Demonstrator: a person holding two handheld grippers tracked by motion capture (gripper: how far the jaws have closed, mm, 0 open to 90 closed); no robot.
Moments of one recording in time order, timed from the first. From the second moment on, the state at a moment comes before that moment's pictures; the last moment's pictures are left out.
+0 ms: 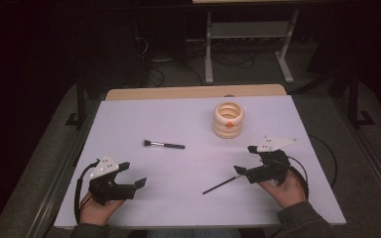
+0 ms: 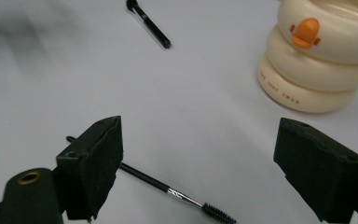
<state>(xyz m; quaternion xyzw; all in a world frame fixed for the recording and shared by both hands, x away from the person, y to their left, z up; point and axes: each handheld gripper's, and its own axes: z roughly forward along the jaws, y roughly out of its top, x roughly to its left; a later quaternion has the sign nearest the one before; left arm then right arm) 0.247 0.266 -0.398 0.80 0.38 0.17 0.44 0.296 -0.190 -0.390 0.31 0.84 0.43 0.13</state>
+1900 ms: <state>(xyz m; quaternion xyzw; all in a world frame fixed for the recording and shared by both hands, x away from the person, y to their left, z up) 0.249 0.256 -0.397 0.81 0.36 0.16 0.44 0.408 -0.059 -0.355 0.21 0.90 0.38 0.05</state>
